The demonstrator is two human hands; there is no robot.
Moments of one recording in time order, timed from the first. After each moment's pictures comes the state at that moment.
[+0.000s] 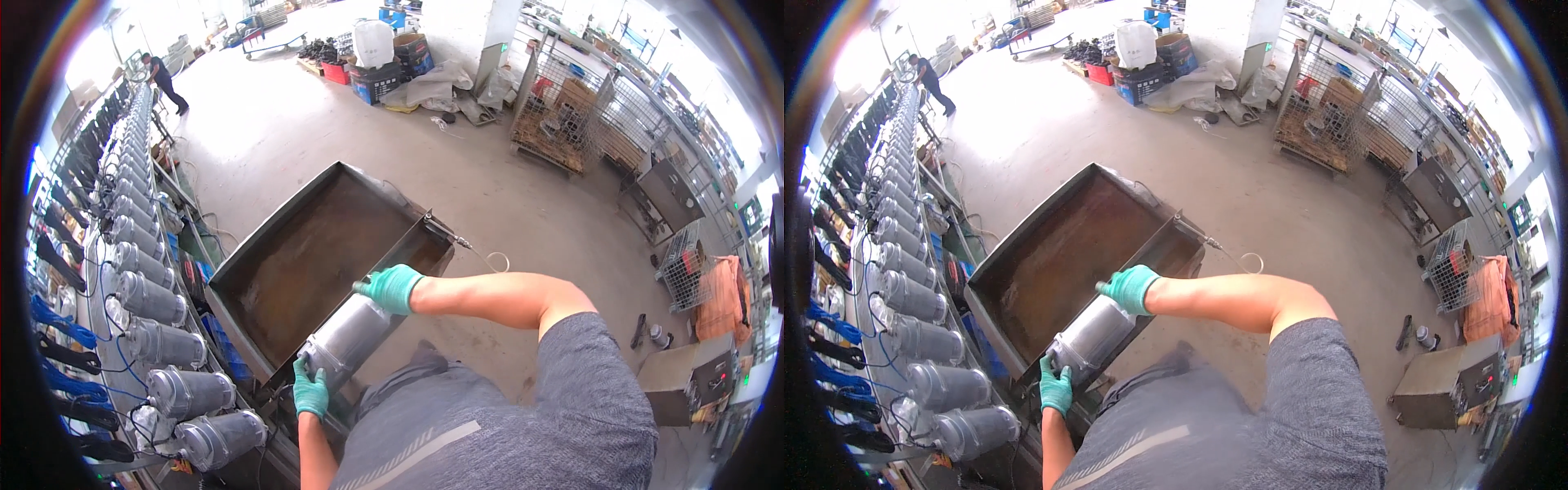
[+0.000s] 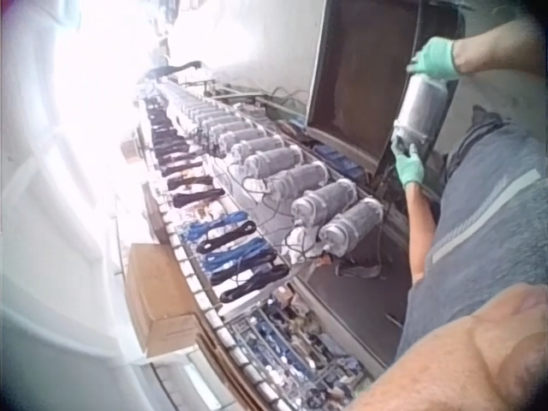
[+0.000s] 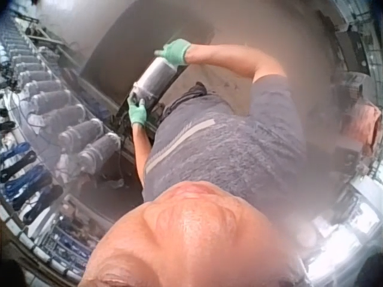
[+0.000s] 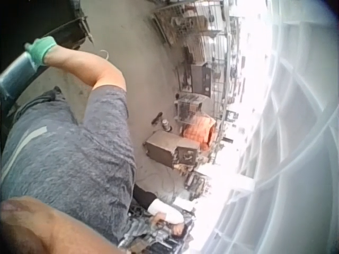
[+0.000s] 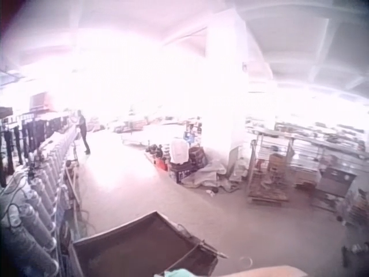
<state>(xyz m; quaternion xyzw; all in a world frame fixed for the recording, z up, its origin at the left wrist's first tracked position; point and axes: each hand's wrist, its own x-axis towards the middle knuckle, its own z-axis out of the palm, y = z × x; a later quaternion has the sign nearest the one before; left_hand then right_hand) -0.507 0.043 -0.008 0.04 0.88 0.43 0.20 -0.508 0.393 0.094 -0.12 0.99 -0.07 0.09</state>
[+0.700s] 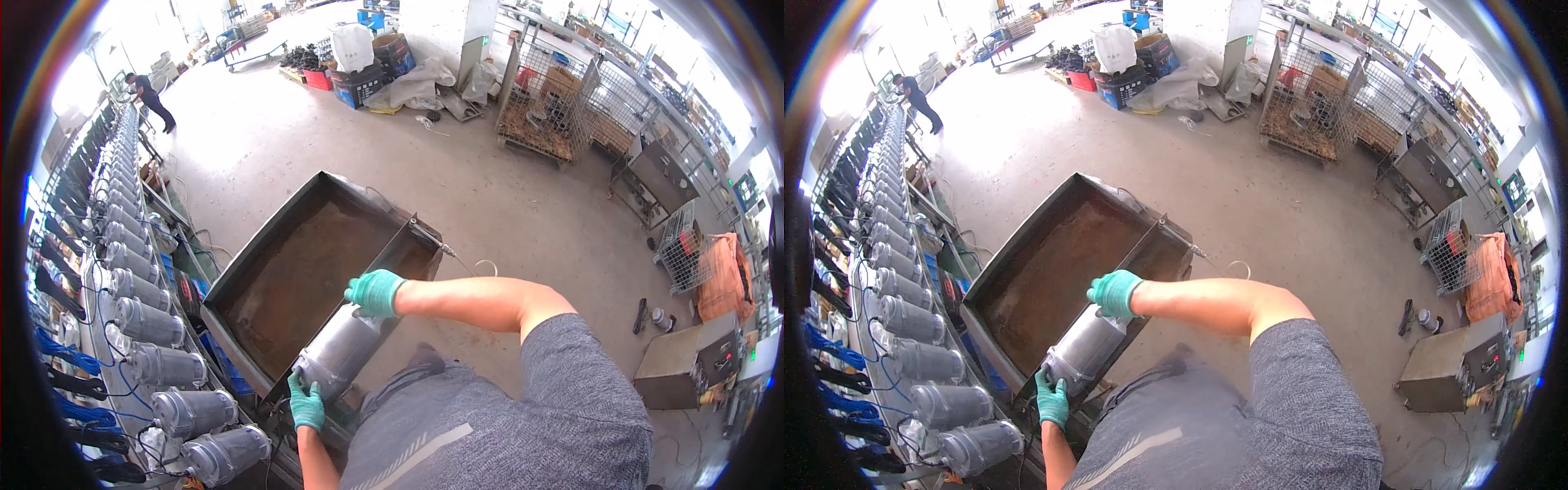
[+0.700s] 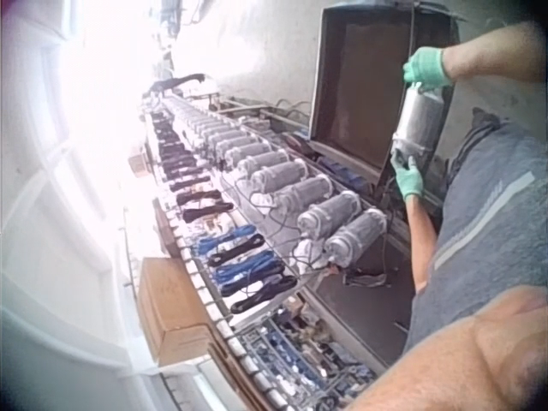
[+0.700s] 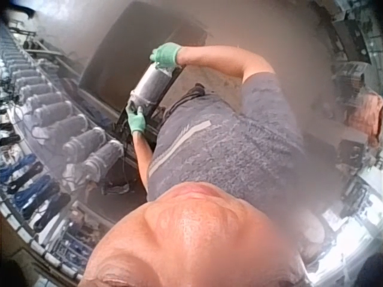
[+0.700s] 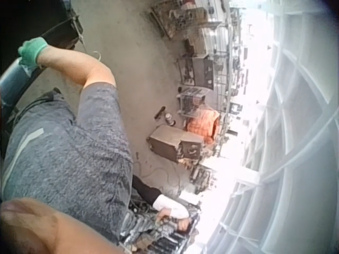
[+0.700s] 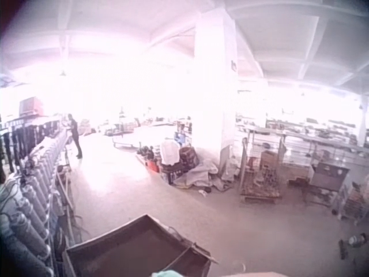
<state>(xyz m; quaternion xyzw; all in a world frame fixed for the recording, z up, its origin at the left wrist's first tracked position) -0.509 0.033 -0.035 0.05 0.85 0.48 0.19 -0.524 0.410 0.088 -0.11 0.98 -0.12 0.12</state>
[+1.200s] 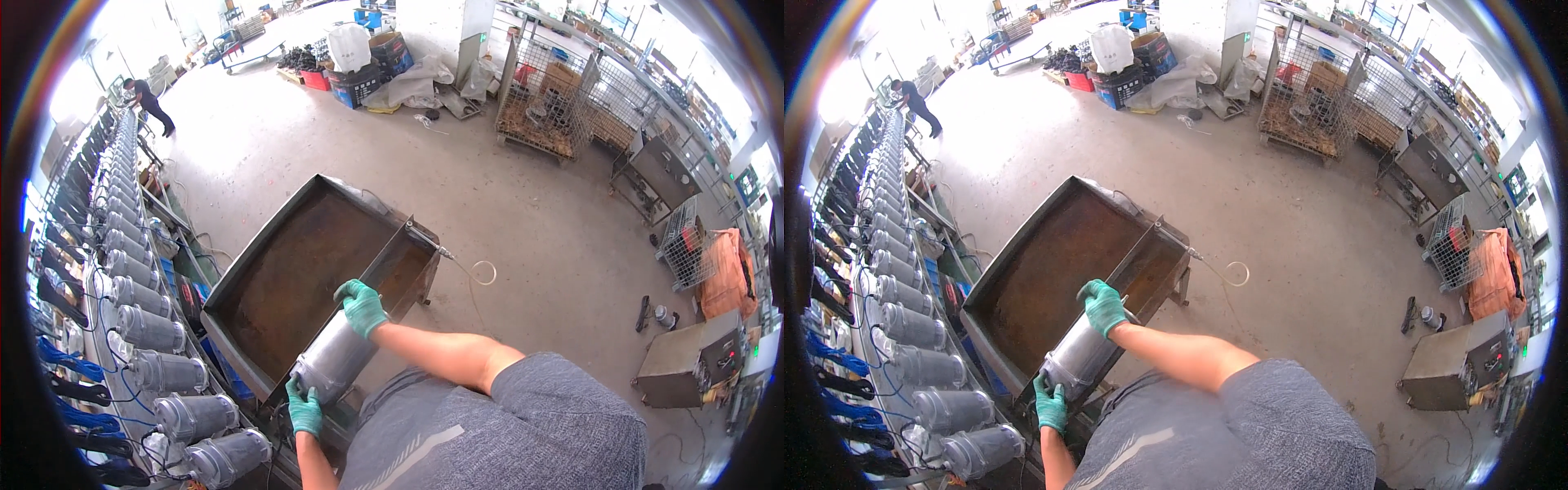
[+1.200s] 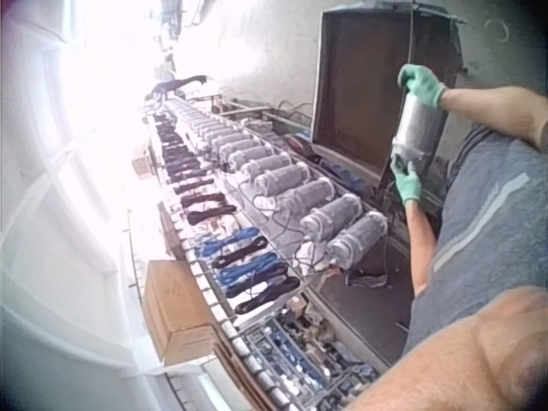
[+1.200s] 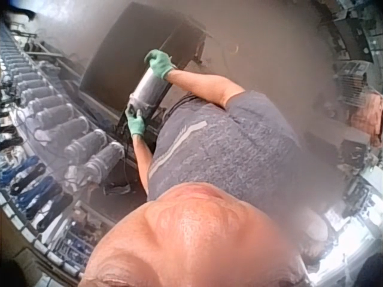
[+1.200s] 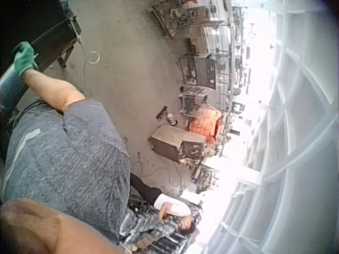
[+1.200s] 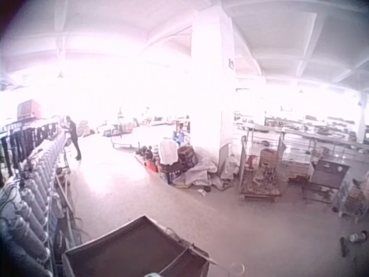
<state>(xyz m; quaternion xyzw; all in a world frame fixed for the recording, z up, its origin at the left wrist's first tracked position) -0.511 0.028 -0.053 0.06 0.84 0.50 0.17 -0.535 0.345 0.002 0.25 0.69 -0.62 -0.27</state>
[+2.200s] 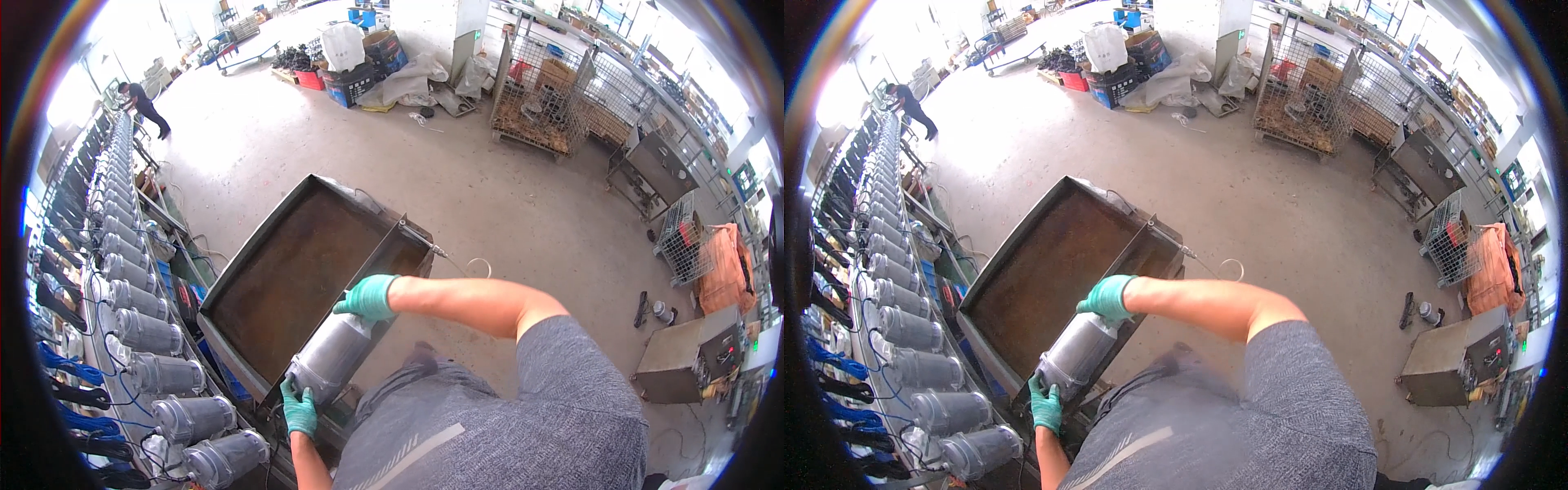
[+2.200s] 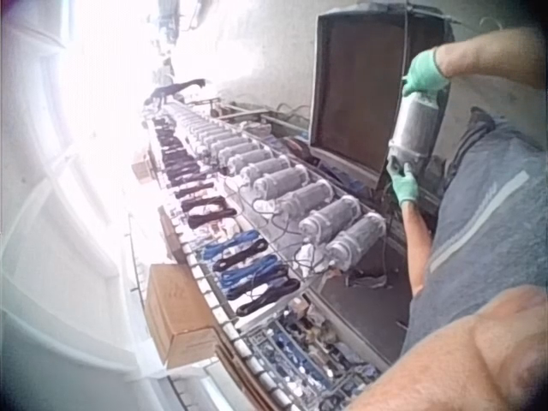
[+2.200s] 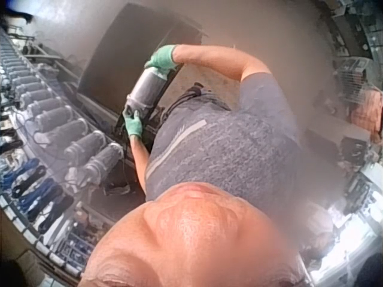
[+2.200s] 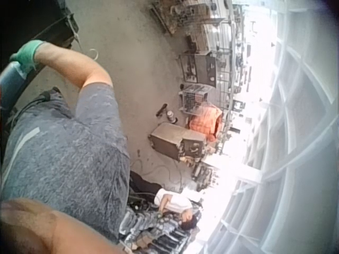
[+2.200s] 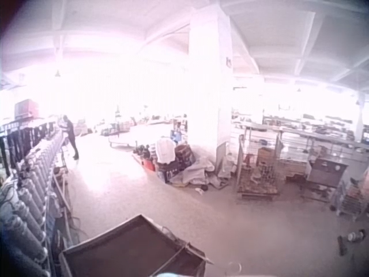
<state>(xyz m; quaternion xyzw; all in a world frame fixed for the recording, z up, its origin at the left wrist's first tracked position) -0.513 0.034 -0.040 0.01 0.84 0.50 0.22 -0.519 0.440 0.079 -0.22 0.93 -0.22 0.19</state>
